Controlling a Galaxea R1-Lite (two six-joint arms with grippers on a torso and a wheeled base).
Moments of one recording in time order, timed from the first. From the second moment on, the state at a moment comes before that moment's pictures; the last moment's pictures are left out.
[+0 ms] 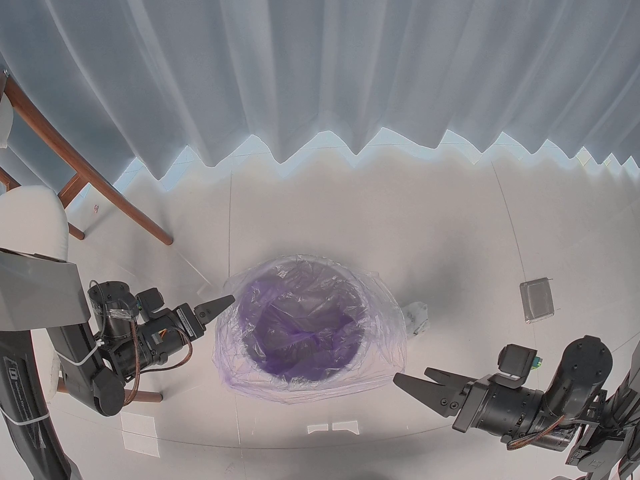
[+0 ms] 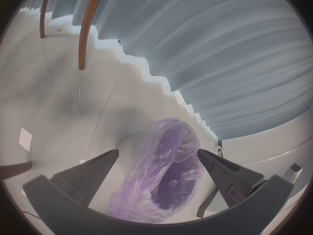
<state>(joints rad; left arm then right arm) -0.16 2.15 -0.36 -1.55 -0.41 -0.67 0.82 1.80 -0.04 -1.55 0.03 0.75</state>
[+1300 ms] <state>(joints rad) -0.14 2.39 -0.61 -1.55 -0.38 -0.72 0.80 1.82 -0.04 -1.55 0.03 0.75</state>
